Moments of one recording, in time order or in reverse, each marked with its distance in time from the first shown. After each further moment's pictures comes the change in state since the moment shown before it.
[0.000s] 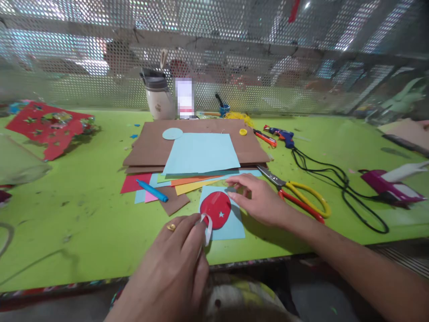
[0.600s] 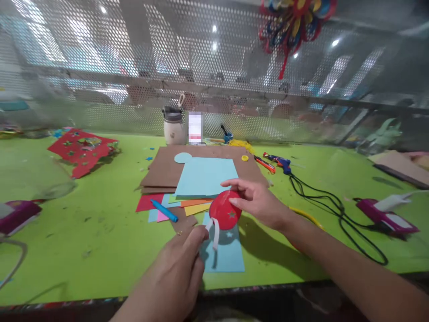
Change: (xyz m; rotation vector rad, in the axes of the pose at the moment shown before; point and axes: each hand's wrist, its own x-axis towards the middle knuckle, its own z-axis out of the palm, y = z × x) left_hand -0.002 -0.021 -0.010 -0.274 -0.053 -0.215; right_hand 0.028 -0.032 -0.017 0.448 -0.149 -0.043
